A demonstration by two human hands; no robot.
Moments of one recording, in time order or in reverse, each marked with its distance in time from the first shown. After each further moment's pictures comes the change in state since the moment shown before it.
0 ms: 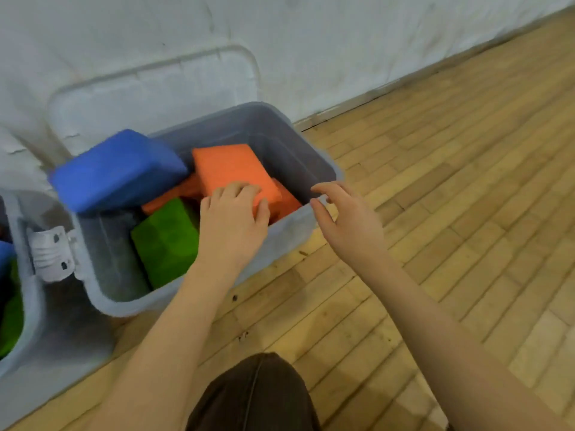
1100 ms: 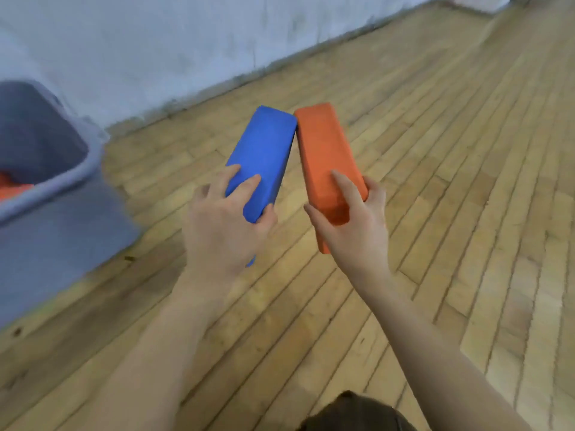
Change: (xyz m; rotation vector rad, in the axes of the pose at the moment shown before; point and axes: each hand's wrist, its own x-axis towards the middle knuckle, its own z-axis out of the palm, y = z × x) left_hand -0.061 0.332 0.214 -0.167 0.168 0.221; right_hand -0.144 0.323 -0.190 -0.021 0.316 0.365
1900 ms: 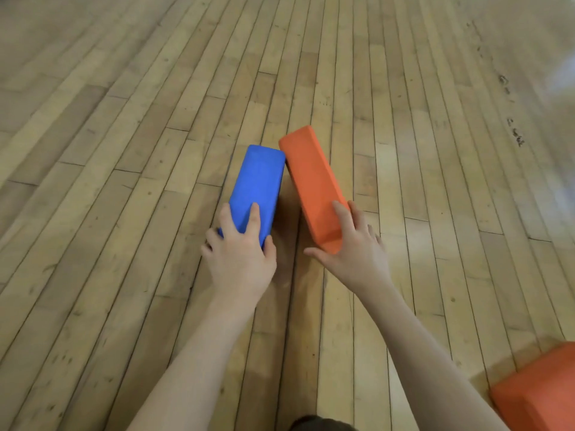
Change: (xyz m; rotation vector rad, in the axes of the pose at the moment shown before) left_hand -0.169 0.181 0.198 0.099 -0.656 0.252; right_hand -0.170 0.269 -0.116 -0.512 -0.116 0.590
